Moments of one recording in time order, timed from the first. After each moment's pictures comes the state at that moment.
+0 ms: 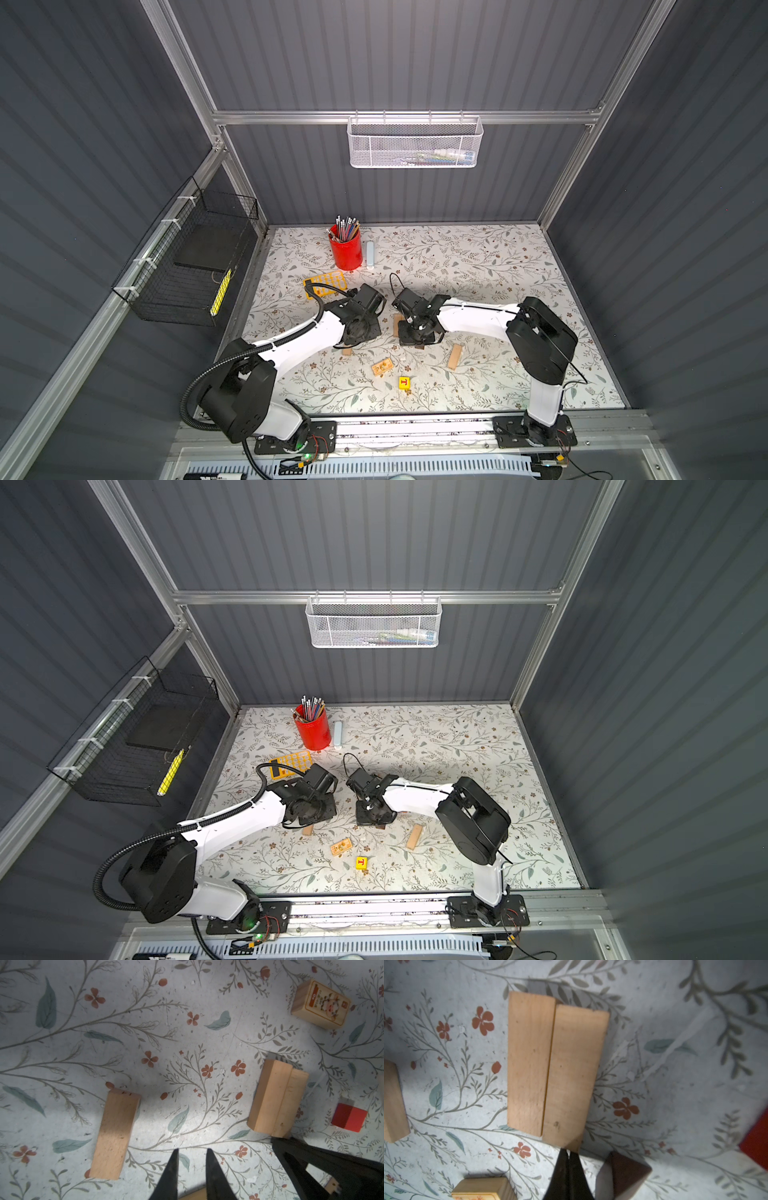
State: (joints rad) left arm -0.69 1.45 0.89 -0.64 -0.09 -0.85; right arm 0.89 1.89 1.21 -0.58 -0.05 0.77
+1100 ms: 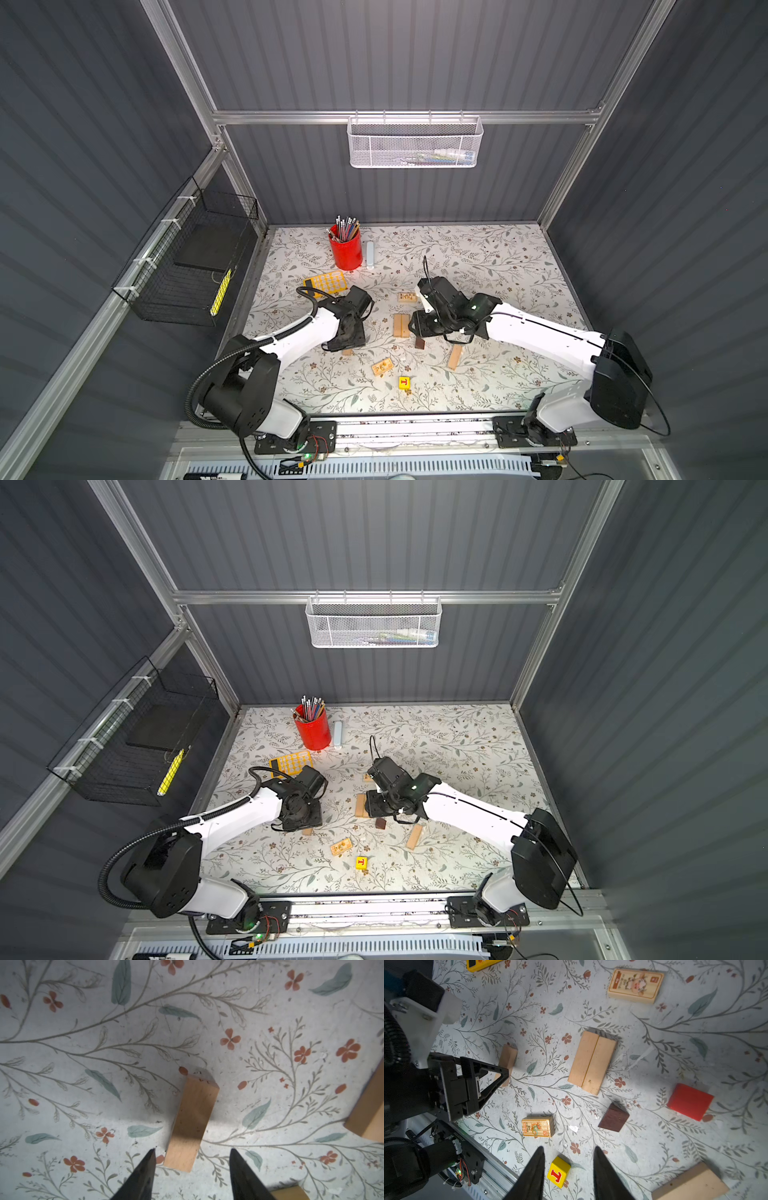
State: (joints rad) left arm -0.59 1.48 0.86 -0.79 -0.11 -0.71; right arm 0.86 1.48 1.07 -0.57 -0.10 0.64
